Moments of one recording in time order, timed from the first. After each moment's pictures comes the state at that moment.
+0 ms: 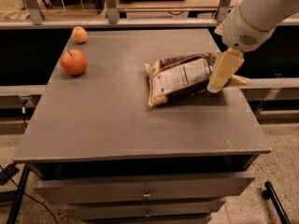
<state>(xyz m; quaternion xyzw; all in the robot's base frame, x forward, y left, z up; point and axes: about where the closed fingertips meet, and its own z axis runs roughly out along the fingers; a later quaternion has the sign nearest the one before) 0.566 -0.184 0.934 -0.61 0.76 -0.03 0.23</state>
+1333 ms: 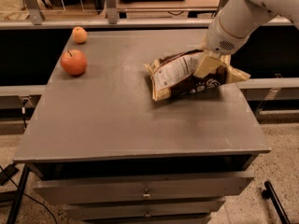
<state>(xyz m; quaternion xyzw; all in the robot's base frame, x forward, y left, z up) 0.611 -0.162 0.897 -0.61 0.76 -0.02 0.23</state>
